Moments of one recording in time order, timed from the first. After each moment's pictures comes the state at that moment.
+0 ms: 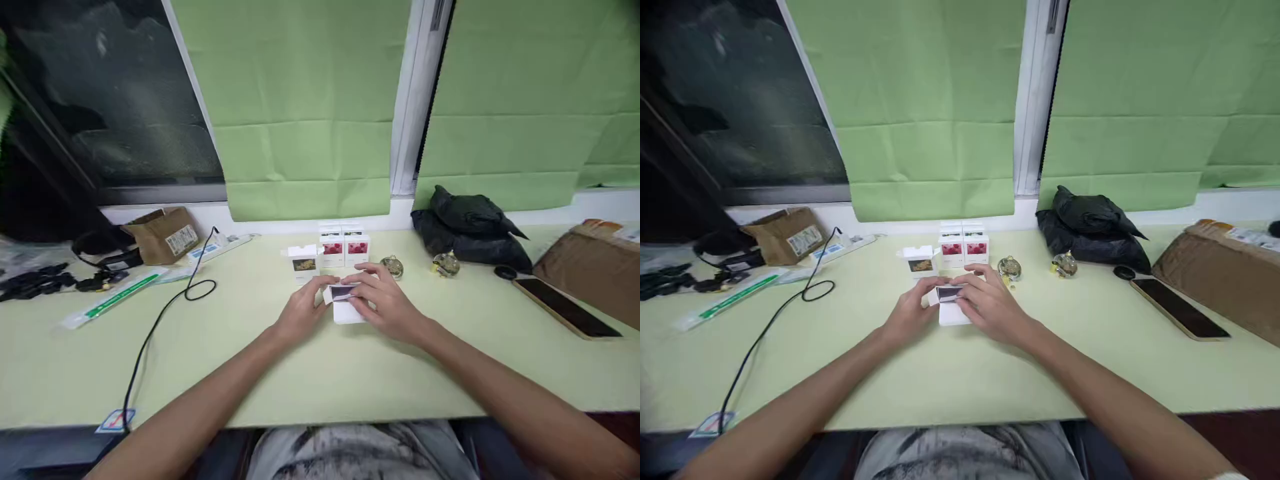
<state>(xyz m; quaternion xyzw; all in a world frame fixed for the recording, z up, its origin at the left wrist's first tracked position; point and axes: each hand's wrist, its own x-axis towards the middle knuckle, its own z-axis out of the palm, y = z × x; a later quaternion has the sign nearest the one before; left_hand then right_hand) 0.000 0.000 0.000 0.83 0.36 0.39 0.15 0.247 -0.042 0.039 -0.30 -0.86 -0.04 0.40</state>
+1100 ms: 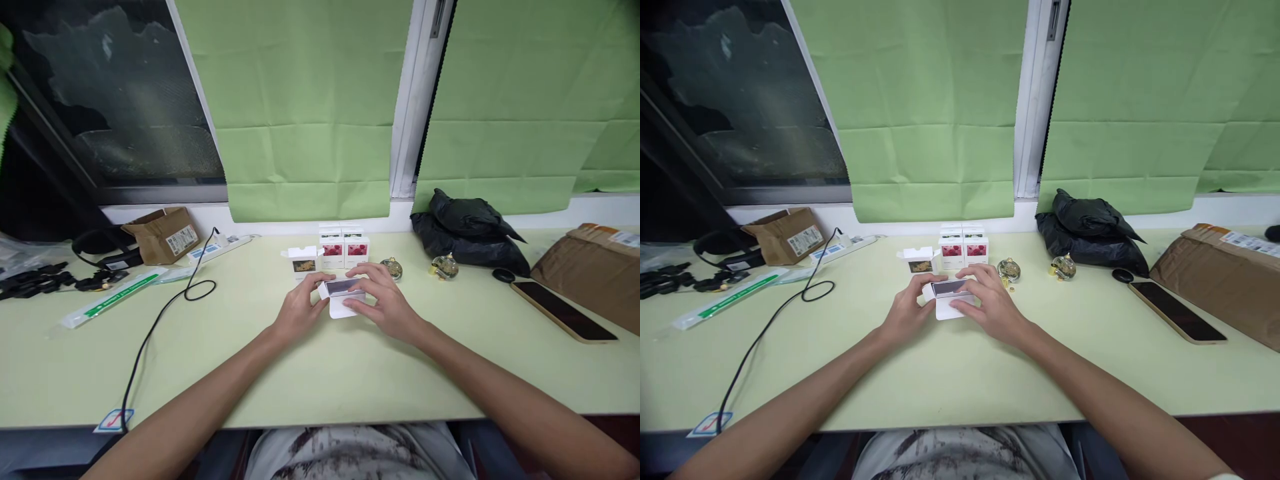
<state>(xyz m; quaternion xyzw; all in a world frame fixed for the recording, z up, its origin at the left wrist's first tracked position) 0.003 0.003 0.005 0.82 0.33 0.44 0.12 0.248 -0.036 0.033 -0.35 -0.83 0.02 0.43</state>
